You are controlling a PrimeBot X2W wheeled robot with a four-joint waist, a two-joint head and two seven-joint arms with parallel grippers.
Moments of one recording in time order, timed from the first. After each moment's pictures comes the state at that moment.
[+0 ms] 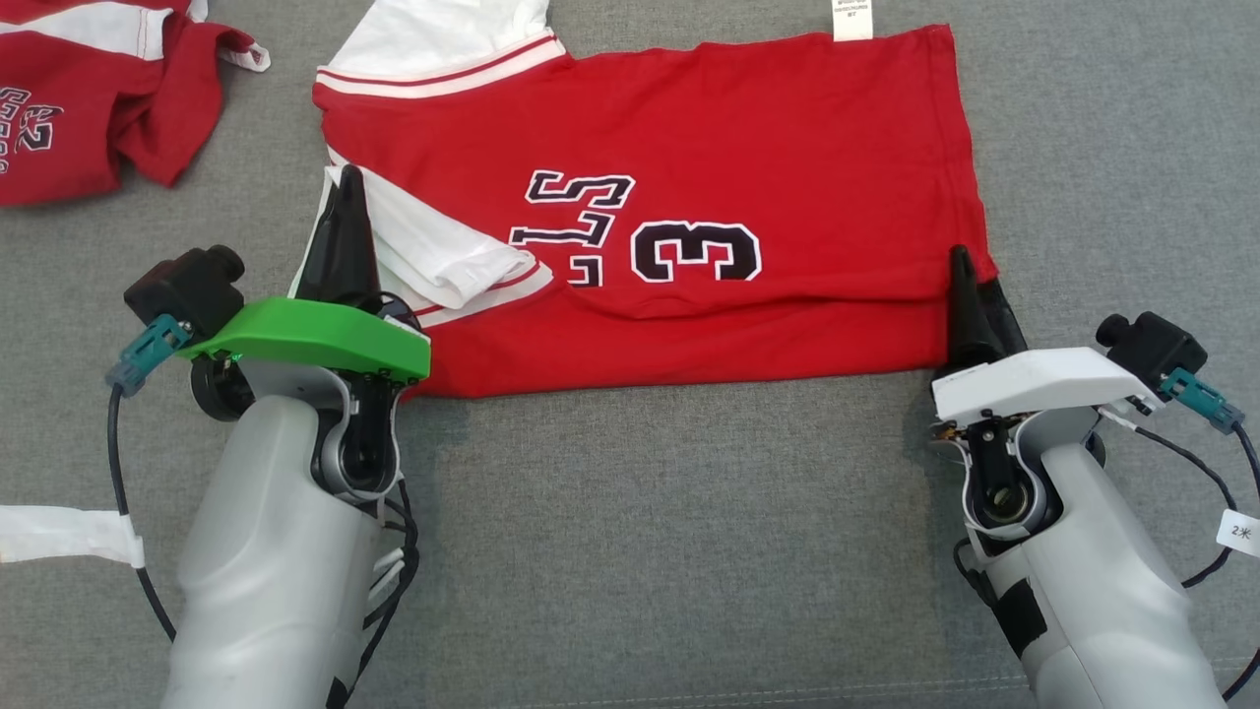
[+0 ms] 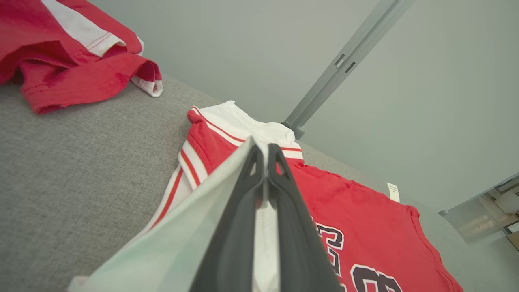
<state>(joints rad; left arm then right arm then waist) -0.65 0.05 -0.18 0.63 -0.74 -0.13 -0.26 -0.52 -0.06 0.10 0.60 0.92 0.13 -0.26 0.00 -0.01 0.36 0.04</state>
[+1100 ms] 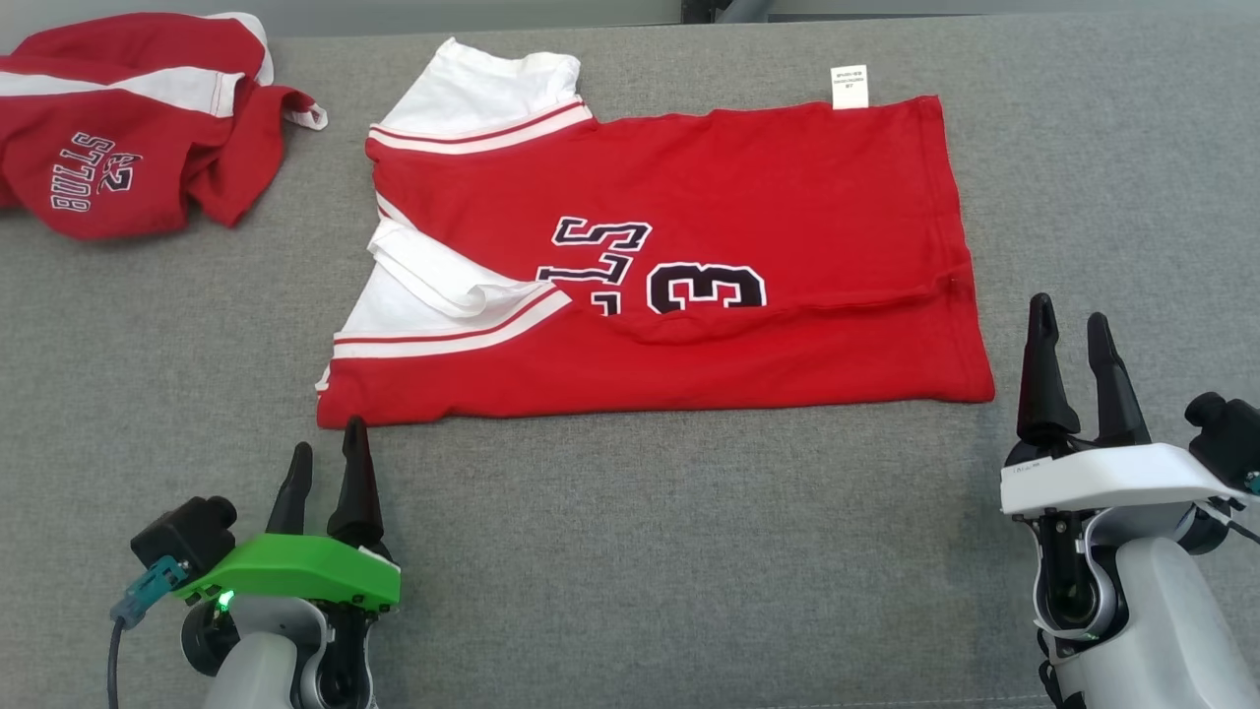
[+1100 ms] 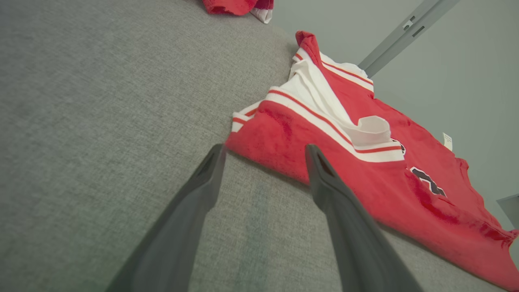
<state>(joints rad) -0.26 0.08 -0.11 0.52 -0.74 -0.11 -0.23 -0.25 -0.05 -0.08 0.25 0.55 0.13 -0.26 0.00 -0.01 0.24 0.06</state>
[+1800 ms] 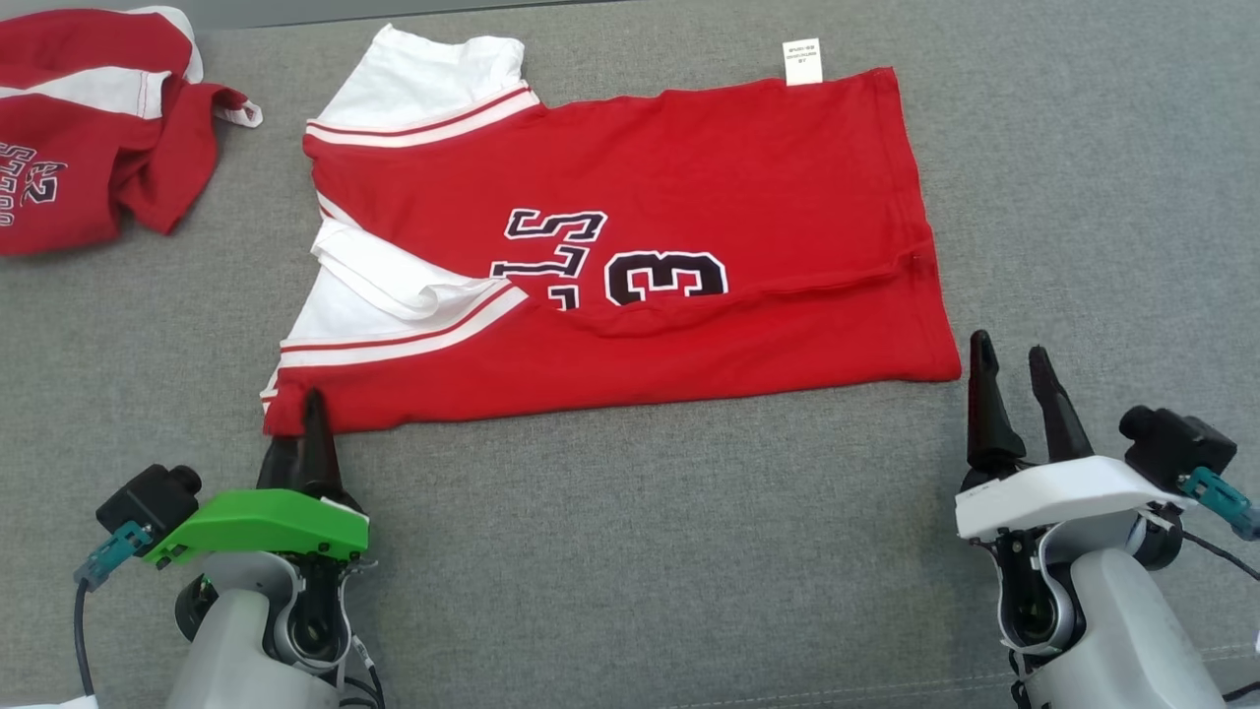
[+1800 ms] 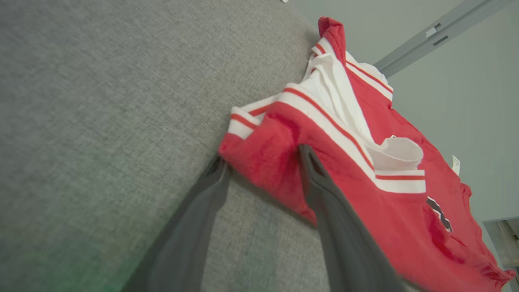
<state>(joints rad) -0.39 0.09 -0.08 0.69 -0.90 -0.13 -0.21 -0.25 -0.05 -0.01 0.34 0.53 0.13 -0.26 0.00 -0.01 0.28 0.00</state>
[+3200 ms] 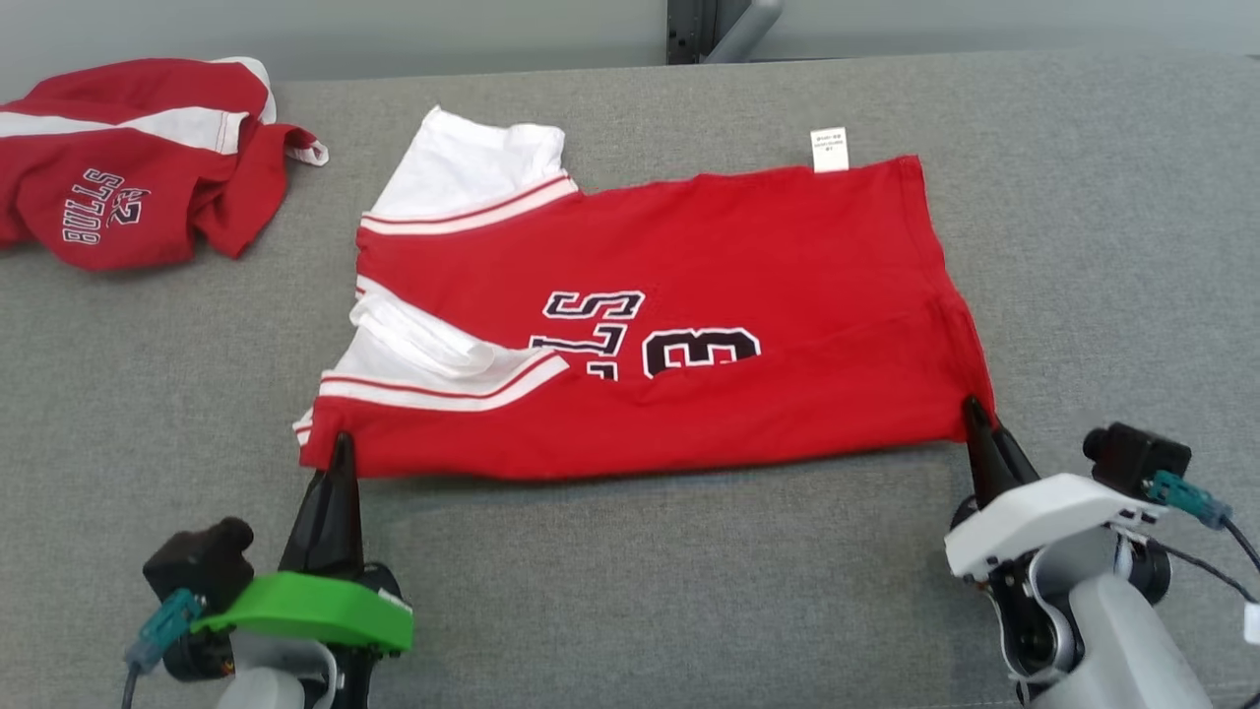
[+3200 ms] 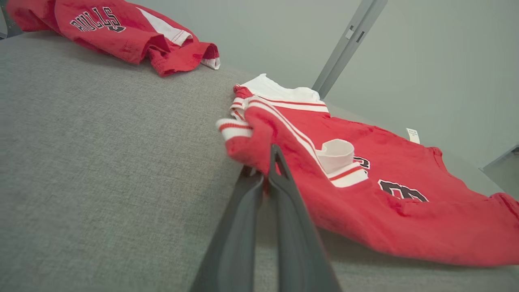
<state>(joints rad) -0.15 0.10 -0.13 0.34 -0.55 -0.11 -0.26 -0.25 -0.05 -0.02 0.44 0.50 0.13 -0.10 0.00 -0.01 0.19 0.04</state>
